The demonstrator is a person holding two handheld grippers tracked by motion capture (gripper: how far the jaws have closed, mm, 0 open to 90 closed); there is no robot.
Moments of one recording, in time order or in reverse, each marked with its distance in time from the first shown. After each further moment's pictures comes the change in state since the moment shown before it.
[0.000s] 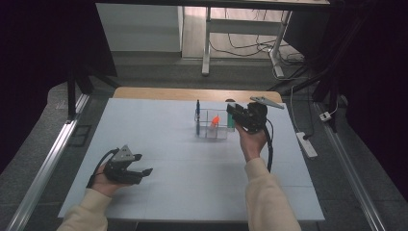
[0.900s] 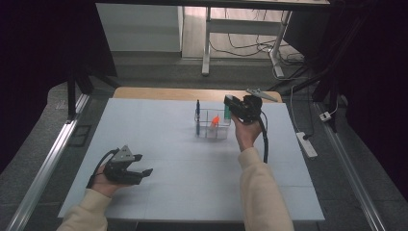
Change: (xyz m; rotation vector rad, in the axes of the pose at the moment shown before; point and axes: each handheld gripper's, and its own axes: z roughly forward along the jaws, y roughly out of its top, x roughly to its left) left arm -0.001 0.000 0.000 -0.002 -0.010 0.000; right arm -0.014 0.006 0.040 -0.040 -0.006 0.008
